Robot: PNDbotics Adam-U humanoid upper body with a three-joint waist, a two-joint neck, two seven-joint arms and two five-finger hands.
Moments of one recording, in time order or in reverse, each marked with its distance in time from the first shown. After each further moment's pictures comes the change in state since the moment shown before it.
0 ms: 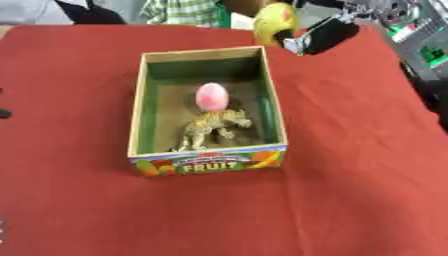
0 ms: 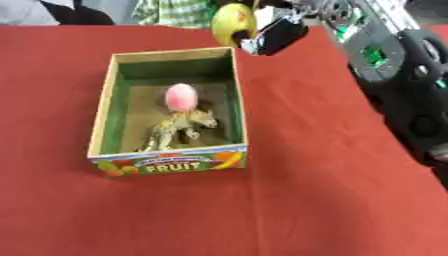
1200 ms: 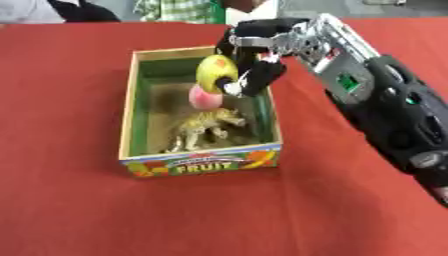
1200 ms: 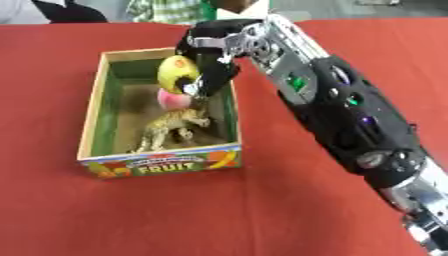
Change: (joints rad) left arm -0.008 -0.009 -0.003 0.000 0.001 -0.003 -0.005; right arm -0.015 0.160 0.069 0.176 0.066 -0.008 0.116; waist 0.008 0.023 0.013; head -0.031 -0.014
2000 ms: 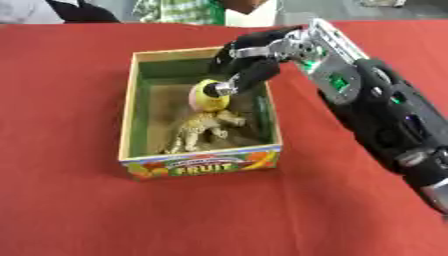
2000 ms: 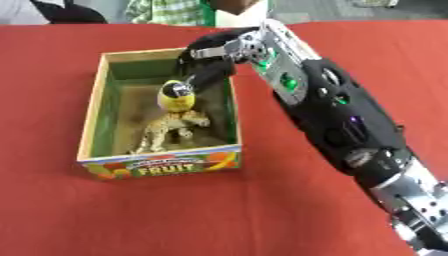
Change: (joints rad) left arm 0.000 -0.001 0.000 0.000 0.003 0.000 0.000; right arm -0.017 0.036 -0.043 0.092 0.035 -0.064 0.110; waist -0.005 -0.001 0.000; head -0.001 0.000
